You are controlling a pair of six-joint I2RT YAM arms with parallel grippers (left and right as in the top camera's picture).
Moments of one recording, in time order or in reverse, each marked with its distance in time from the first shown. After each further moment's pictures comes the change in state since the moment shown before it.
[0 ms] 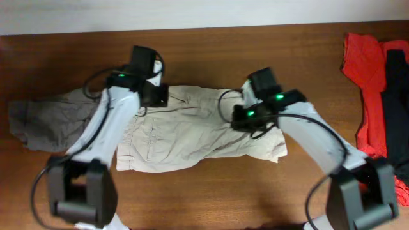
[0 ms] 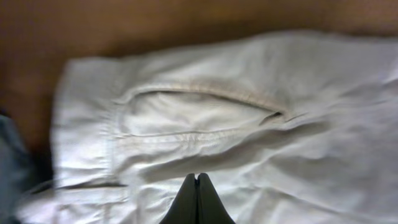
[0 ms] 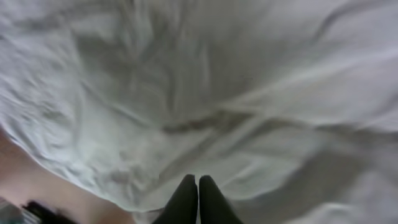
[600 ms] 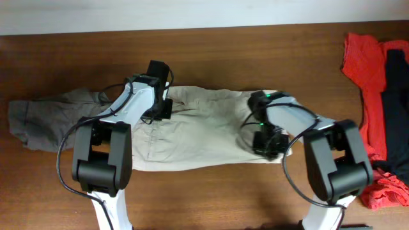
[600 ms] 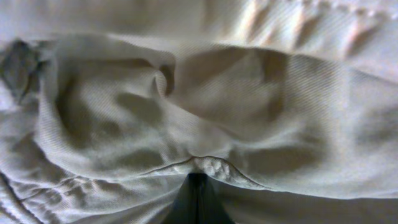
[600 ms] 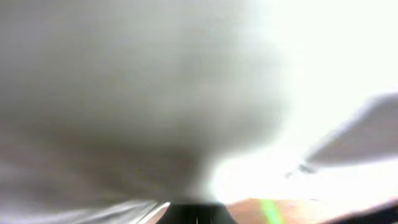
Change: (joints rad) left arm -0.009 0.276 0.009 0.002 -0.109 0.002; right arm -0.073 0.252 -0.034 -0.364 0.455 0.169
